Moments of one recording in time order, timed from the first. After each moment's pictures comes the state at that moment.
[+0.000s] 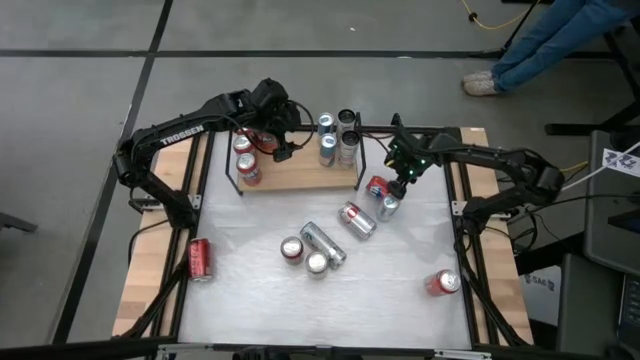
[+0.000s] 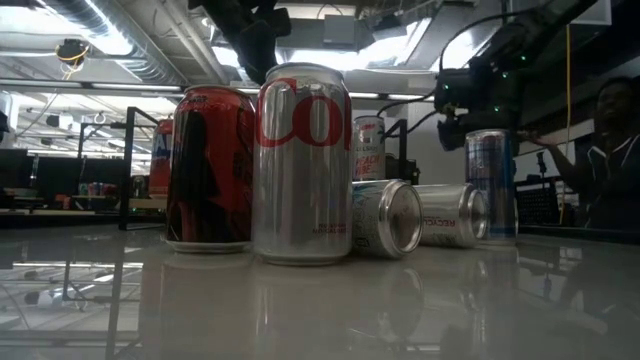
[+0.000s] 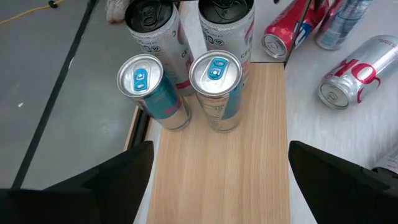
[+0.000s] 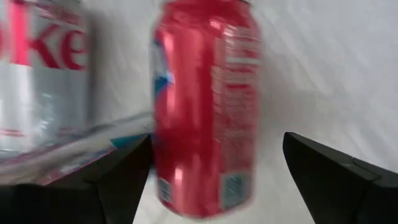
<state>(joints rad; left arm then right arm) 0.53 1.53 1.49 -0.79 0.09 0.37 -0.60 1.40 0.83 -0.76 -0.32 0.02</state>
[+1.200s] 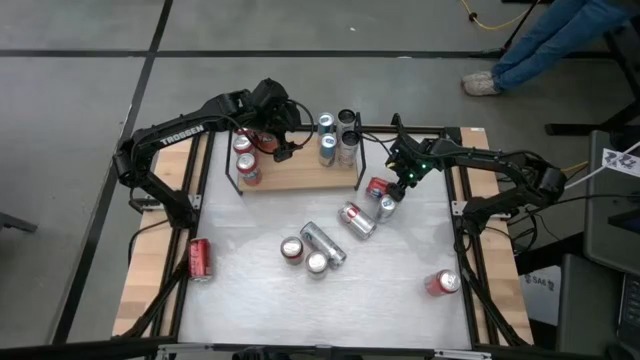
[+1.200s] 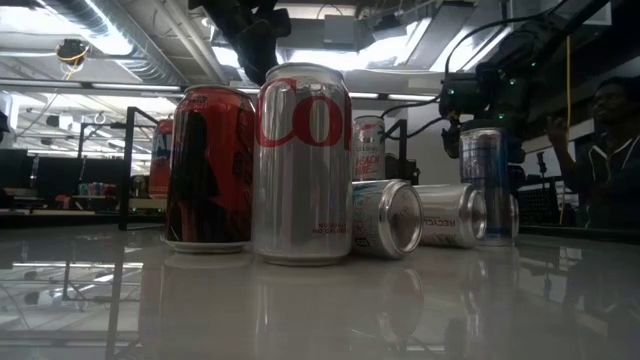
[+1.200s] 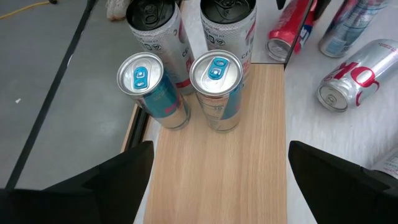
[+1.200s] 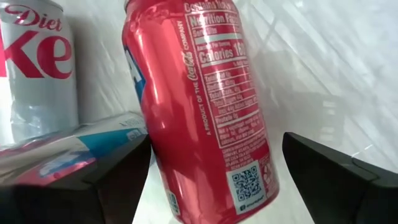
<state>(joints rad) 0.53 1.53 1.49 -0.79 0.09 0.34 -0.60 1.38 0.76 -0.69 -0.28 0.12</state>
